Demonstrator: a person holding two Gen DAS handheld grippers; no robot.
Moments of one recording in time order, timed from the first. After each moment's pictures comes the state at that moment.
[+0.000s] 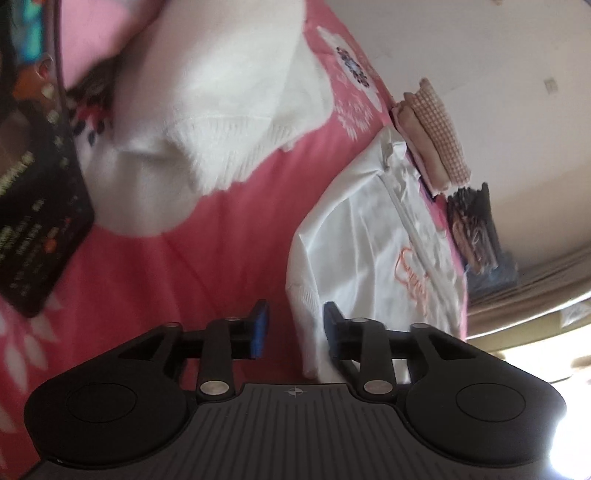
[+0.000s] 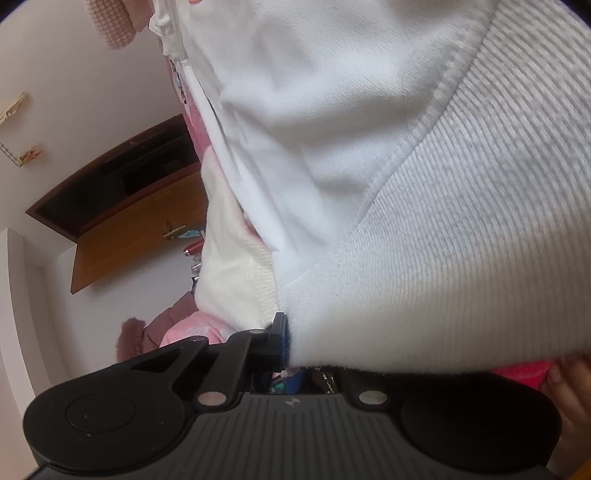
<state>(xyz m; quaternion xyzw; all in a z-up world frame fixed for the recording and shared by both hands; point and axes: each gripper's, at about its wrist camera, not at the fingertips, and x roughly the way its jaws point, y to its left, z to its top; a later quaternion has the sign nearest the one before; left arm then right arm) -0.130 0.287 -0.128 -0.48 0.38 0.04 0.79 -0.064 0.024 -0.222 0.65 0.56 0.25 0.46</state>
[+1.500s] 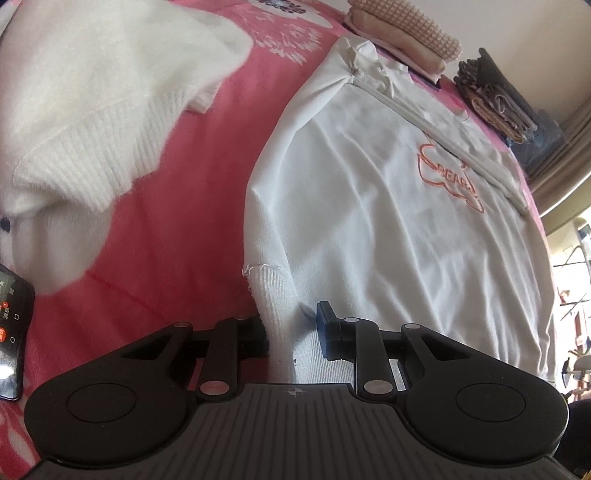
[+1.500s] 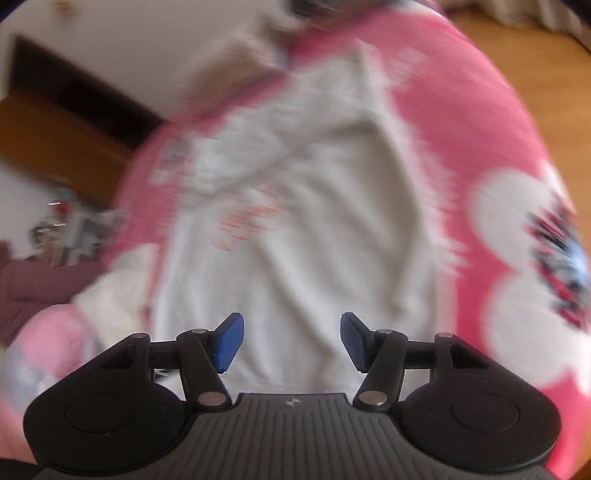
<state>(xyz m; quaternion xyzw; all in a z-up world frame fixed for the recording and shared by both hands) -0.079 0.218 -0.129 -0.23 0.48 0.03 0.85 -0.022 -0.285 -0.039 0.26 0.57 0.15 0.76</state>
